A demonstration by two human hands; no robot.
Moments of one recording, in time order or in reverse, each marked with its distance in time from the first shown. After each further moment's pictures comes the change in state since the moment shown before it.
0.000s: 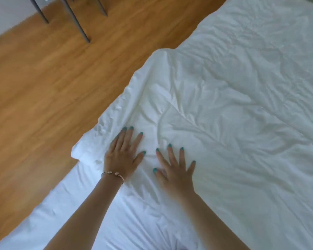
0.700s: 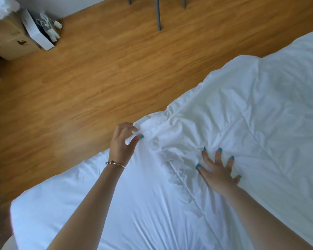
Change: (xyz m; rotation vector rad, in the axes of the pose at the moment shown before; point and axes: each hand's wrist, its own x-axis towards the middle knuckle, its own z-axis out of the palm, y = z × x) left_hand -0.080 -0.116 0.003 -0.784 0.546 -0.545; right_hand 0.053 -0.022 -0.008 -0.119 -0.270 0.113
